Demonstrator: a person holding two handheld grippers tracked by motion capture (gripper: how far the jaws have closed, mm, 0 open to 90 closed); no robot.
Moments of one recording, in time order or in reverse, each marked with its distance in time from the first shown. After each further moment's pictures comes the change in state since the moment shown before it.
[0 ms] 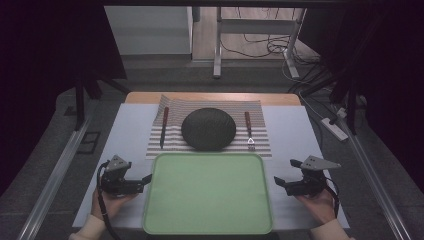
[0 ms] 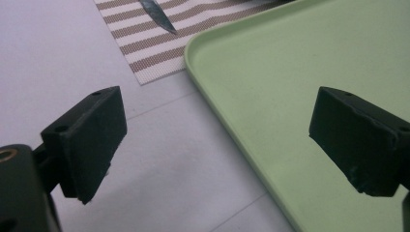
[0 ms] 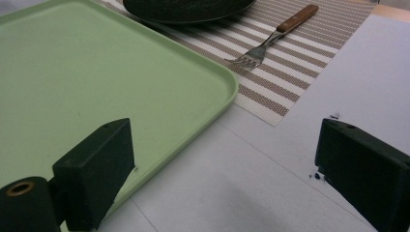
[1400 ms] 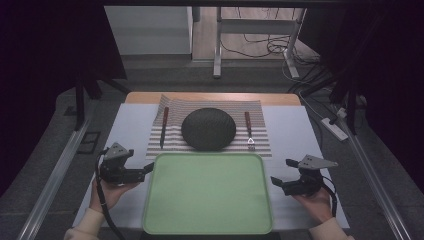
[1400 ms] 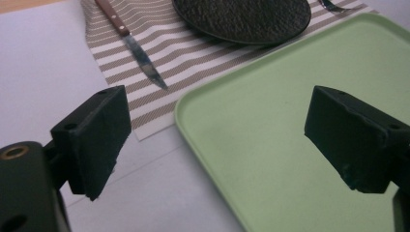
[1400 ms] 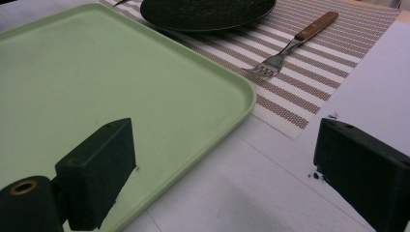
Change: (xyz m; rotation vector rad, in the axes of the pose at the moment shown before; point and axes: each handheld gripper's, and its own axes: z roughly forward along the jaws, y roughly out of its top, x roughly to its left) left arm -0.009 0.044 -0.018 -0.051 -0.019 0.042; right arm 0.003 0.004 0.006 -0.020 0.054 -0.002
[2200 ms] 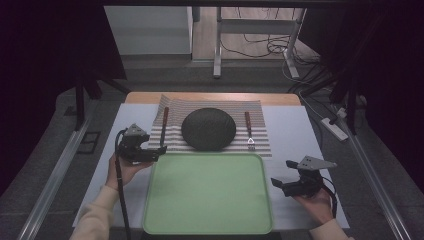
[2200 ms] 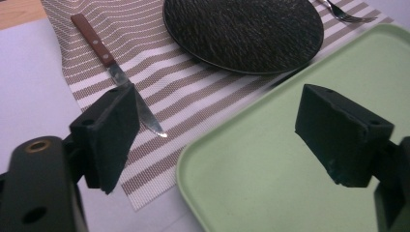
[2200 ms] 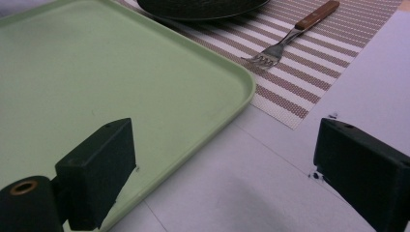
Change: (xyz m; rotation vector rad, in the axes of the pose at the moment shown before) left arm 0.014 0.044 0.050 0.051 -0.039 0.033; right arm 0.000 -0.003 0.001 0.030 -0.008 -0.002
